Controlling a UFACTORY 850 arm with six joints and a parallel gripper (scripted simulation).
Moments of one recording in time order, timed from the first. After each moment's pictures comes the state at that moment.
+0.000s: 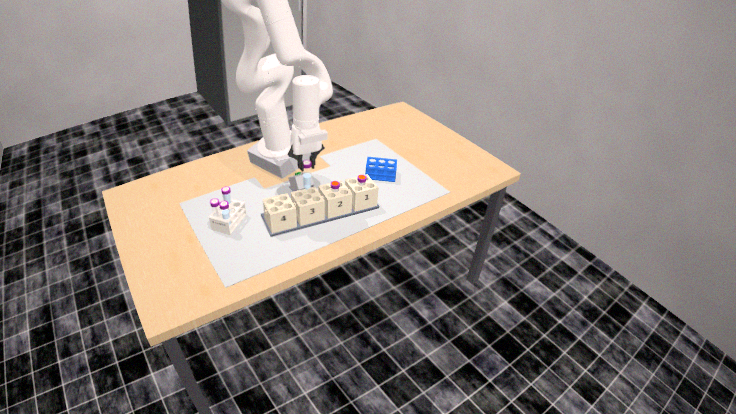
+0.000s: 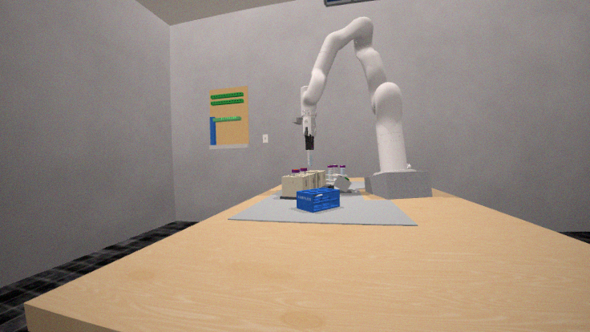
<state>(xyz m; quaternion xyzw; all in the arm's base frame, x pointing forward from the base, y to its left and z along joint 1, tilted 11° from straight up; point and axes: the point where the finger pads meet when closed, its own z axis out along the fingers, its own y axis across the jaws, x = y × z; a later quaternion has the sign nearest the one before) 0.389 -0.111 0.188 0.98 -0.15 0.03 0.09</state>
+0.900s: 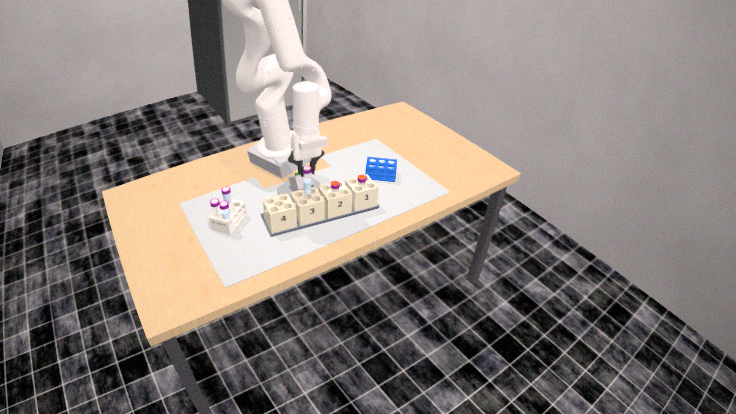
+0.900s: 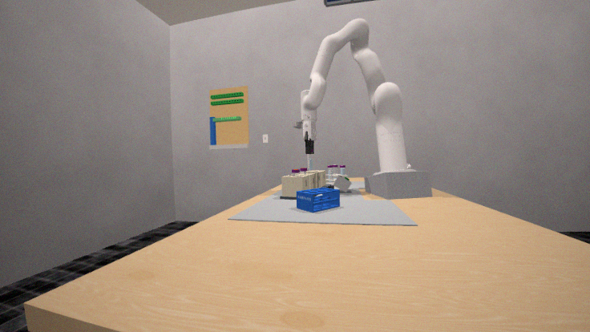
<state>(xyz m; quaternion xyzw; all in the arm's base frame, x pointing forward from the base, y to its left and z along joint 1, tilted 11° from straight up) 0.390 -0.116 0.166 0.98 -0.15 0.03 0.09</state>
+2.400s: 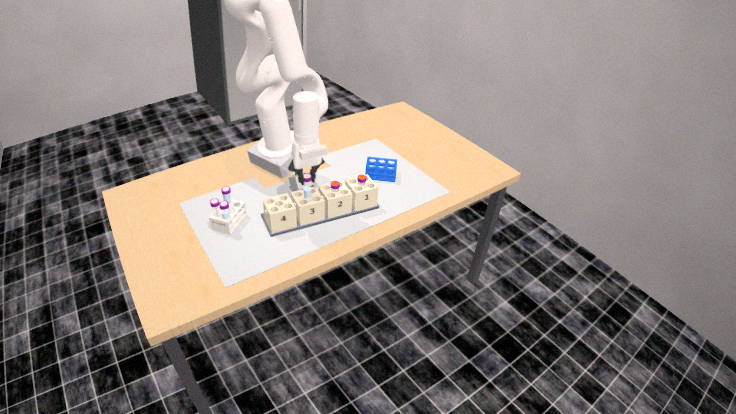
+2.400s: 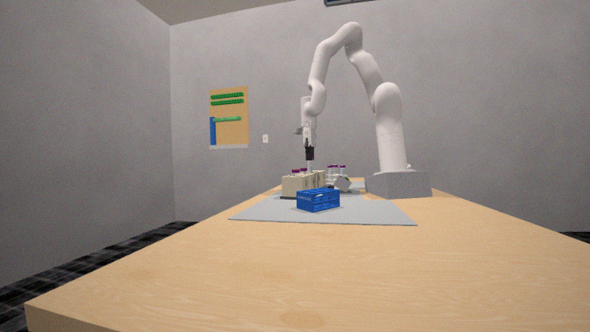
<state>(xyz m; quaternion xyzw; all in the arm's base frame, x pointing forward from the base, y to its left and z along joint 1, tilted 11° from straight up) 0.391 -0.122 0.133 0.98 -0.15 0.03 0.09</state>
